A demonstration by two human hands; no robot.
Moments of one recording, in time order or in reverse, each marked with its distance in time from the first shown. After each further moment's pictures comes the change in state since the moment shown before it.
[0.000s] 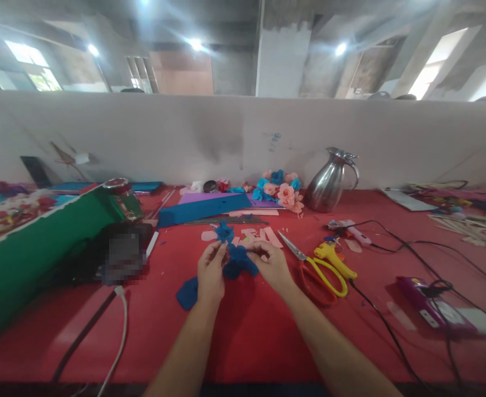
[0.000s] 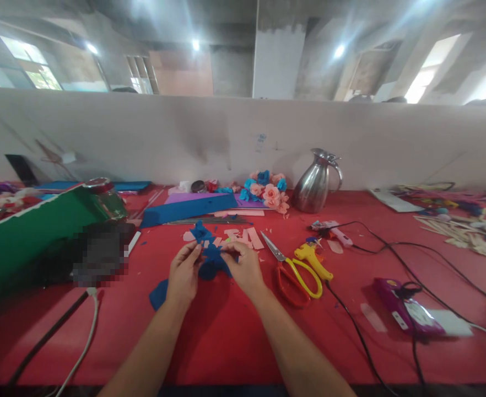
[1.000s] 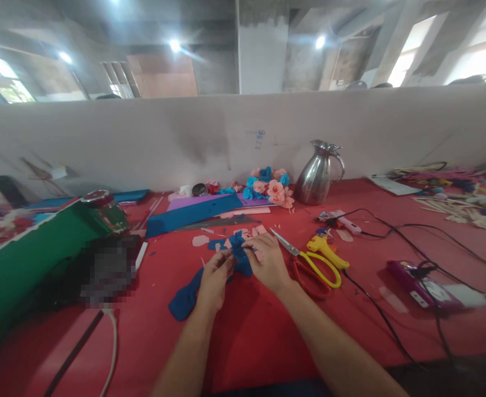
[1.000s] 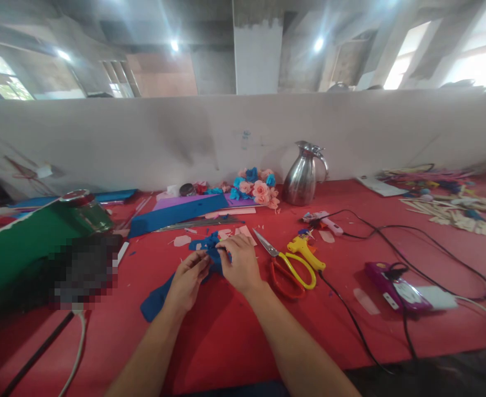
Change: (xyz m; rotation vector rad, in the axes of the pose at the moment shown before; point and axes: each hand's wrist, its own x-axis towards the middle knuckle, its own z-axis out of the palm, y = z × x) left_hand -0.005 -0.009 0.001 0.224 -0.280 -0.178; right_hand 0.003 -0.007 -0.016 -0.479 0.046 -0.344
